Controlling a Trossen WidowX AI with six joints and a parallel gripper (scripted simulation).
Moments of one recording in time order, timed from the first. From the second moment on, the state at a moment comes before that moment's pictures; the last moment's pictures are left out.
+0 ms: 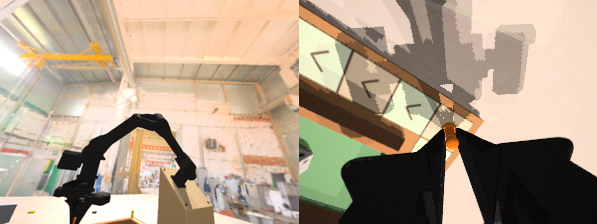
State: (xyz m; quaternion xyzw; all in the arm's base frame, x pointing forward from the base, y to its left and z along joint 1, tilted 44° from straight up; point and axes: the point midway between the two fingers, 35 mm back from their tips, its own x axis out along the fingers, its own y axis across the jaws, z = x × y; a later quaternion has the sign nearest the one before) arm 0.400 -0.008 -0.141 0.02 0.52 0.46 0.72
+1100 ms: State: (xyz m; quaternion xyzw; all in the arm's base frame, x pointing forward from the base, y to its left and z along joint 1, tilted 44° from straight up) arm 0.398 -0.090 -0.051 0.03 0.52 0.45 0.72
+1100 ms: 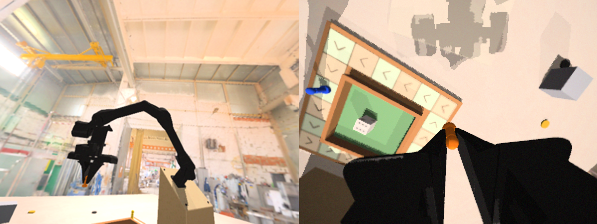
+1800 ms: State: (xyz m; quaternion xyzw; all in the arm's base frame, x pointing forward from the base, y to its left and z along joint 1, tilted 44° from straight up) arm 0.390 0.029 0.005 0.02 0.53 0.45 0.72
